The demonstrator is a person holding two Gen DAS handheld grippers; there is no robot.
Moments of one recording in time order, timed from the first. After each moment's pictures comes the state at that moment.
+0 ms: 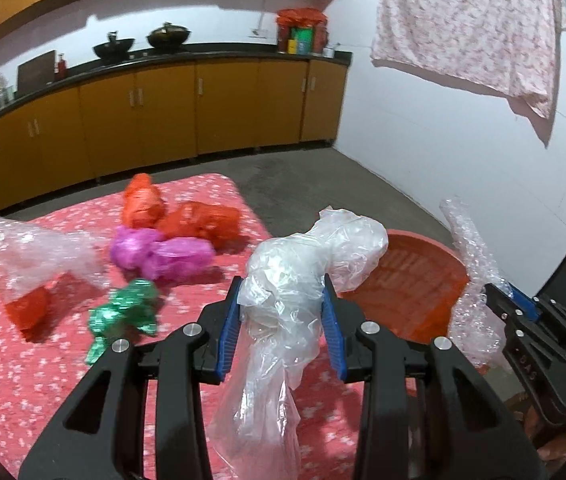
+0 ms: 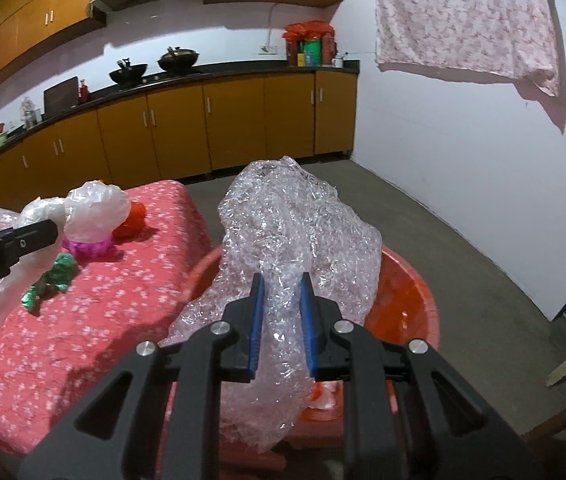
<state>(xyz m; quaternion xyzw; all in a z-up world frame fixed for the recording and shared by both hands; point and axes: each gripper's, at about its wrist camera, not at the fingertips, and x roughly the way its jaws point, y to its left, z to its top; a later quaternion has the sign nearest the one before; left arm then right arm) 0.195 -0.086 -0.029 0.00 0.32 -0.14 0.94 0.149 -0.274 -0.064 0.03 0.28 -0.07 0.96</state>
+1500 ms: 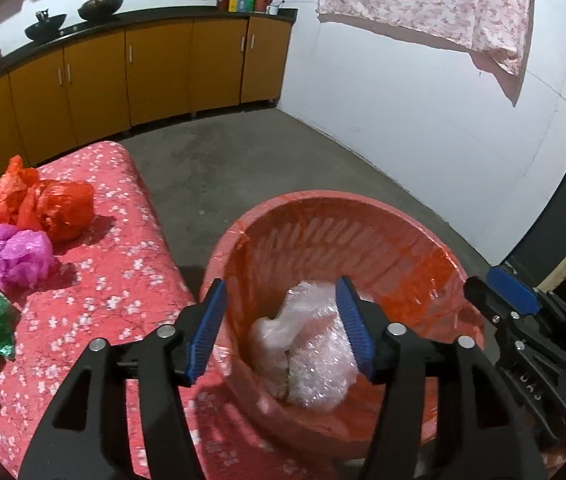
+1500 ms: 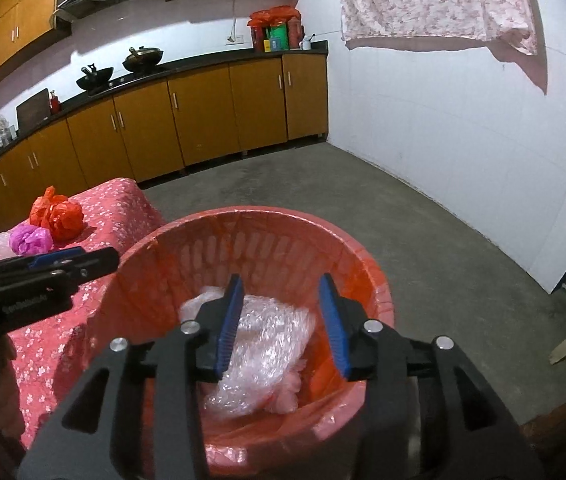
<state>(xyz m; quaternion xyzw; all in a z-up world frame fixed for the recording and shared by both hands) 0.237 -0.184 -0.079 0.02 0.37 -0.22 0.90 0.168 -0.339 -0.101 0.07 0.29 -0.10 0.95</state>
